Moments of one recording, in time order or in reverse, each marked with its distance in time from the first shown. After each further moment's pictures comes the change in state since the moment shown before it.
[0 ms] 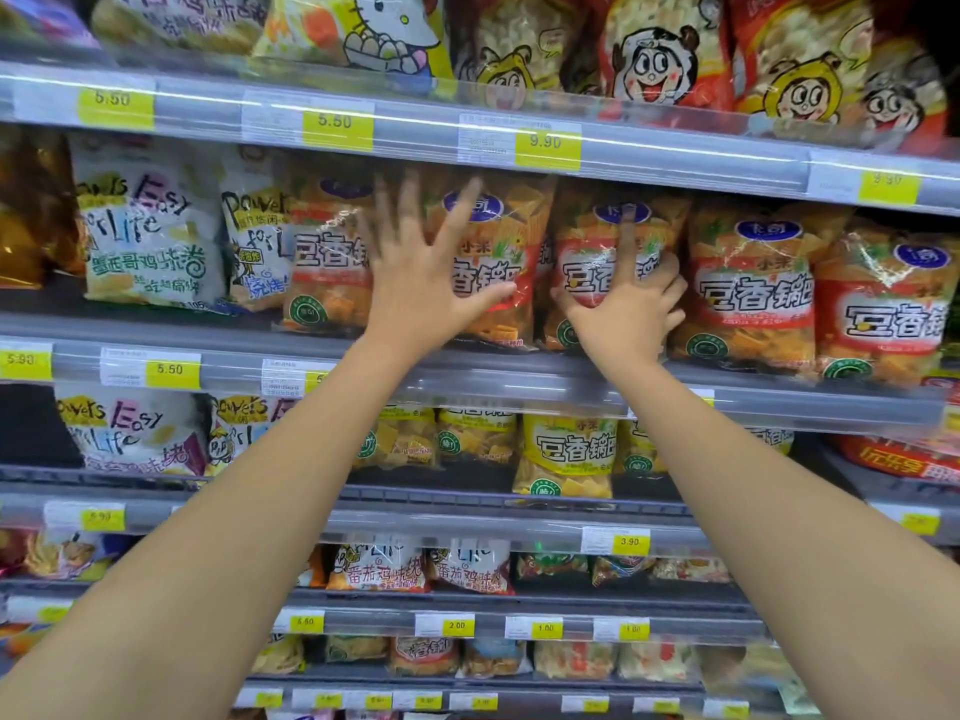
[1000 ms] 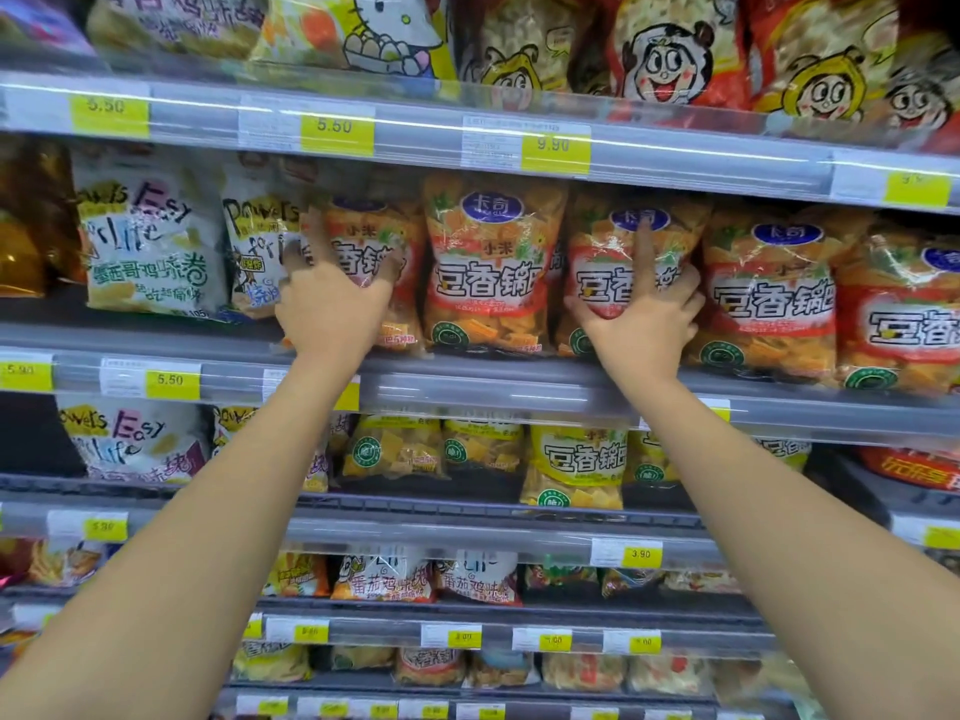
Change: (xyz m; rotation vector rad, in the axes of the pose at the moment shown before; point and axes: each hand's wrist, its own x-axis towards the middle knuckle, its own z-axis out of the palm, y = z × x) left_hand -0.007 -0.060 -0.008 0.084 0.001 -0.620; right_hand 0.000 0.010 0.005 0.042 0.050 -0.024
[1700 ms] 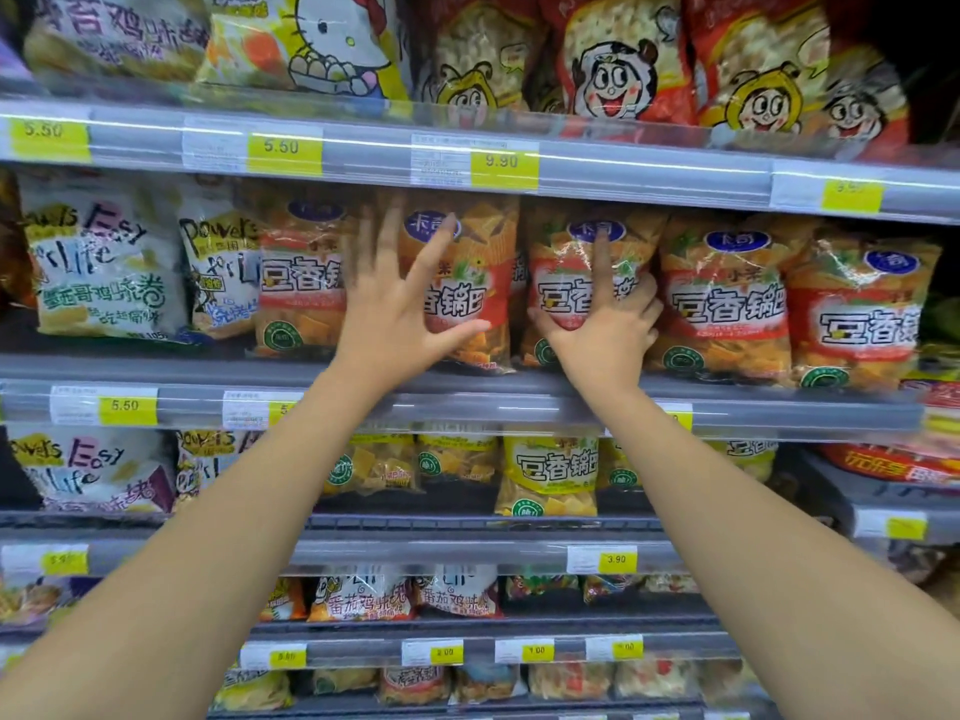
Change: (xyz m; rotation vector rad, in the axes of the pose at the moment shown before) left_hand -0.032 0.051 0.009 -0.076 -0.007 0.765; right_hand 0.000 0.004 0.001 -0.007 -0.010 -0.010
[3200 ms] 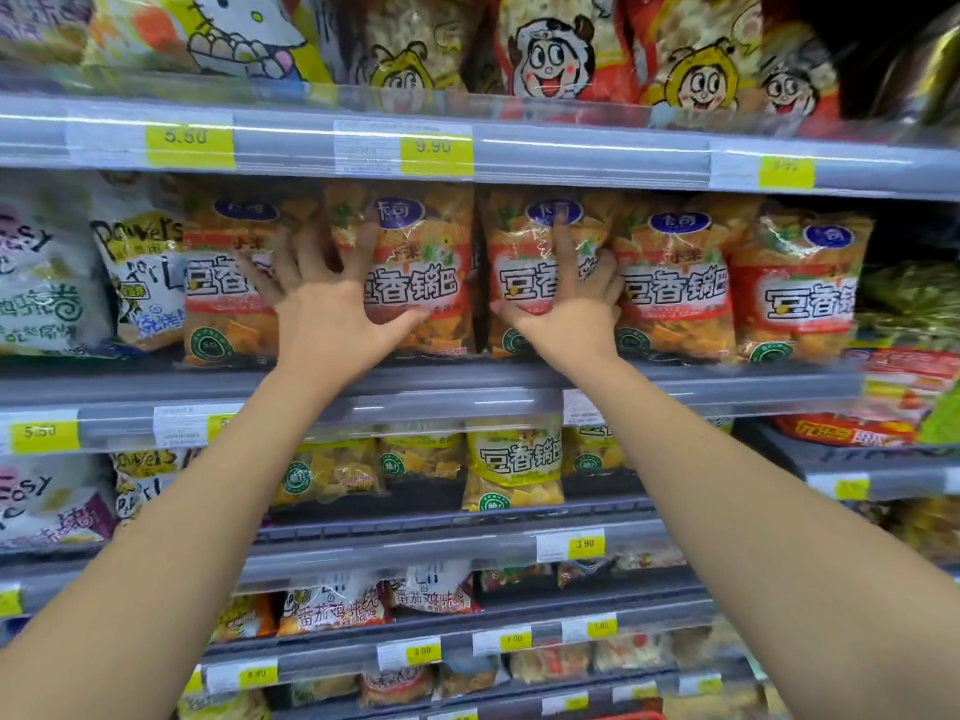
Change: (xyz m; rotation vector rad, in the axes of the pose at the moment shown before) left_hand 0.005 -0.002 0.013 0.111 -0.131 -0.269; right_hand 0.014 0.015 -0.019 0.128 -0.191 -0.041
